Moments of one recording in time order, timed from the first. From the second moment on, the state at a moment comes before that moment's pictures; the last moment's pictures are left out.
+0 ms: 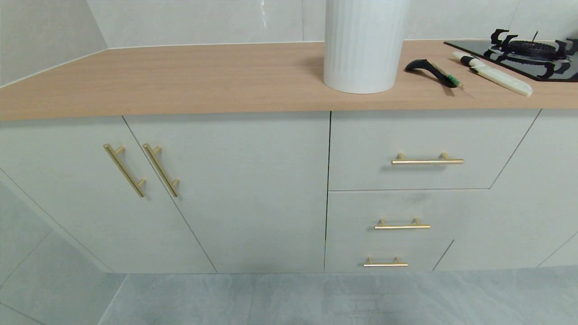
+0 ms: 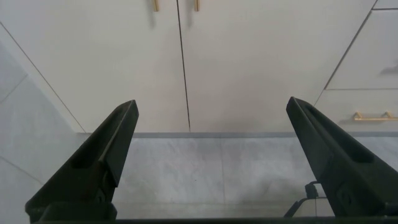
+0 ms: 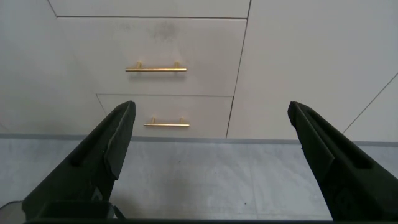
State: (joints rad) left arm 0.00 0.00 0.00 0.00 0.00 0.00; right arm 0.00 0.00 0.00 0.00 0.02 -0.02
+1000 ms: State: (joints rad) left arm 0.00 0.00 0.00 0.00 0.00 0.00; right arm 0.10 0.54 -0.41 0.03 0.09 0.09
